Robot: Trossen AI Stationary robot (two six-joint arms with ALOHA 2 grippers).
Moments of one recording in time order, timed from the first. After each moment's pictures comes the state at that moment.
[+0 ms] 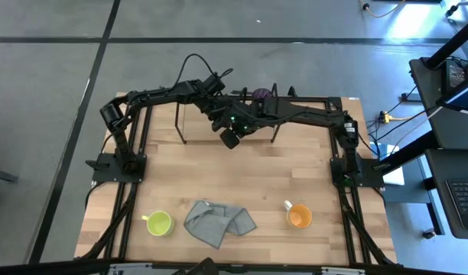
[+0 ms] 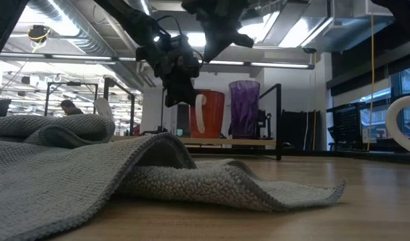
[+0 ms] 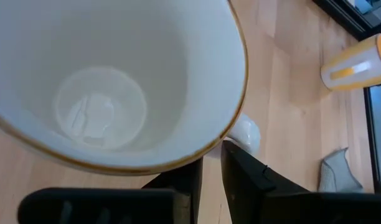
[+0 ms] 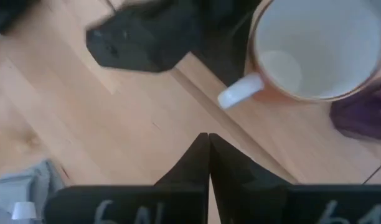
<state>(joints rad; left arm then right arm) 0.61 1.80 1.35 -0.59 0.61 0.05 -0.13 2.01 2.08 -1.16 0.18 0.62</state>
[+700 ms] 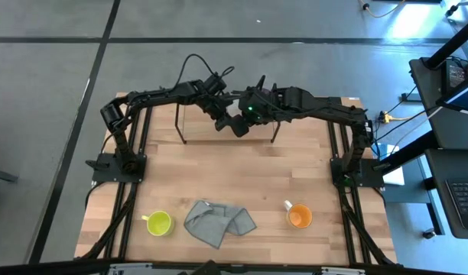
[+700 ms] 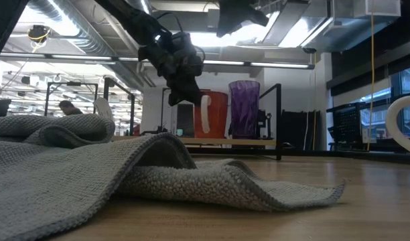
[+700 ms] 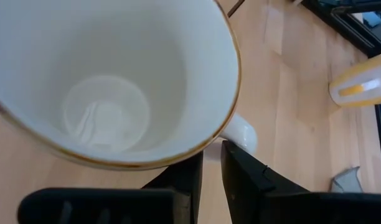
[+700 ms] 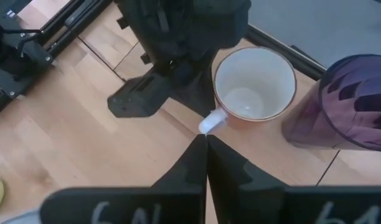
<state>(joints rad) 0.59 1.80 1.35 -0.51 0.56 0.00 -0.13 1.86 2.08 -1.18 0.30 0.68</state>
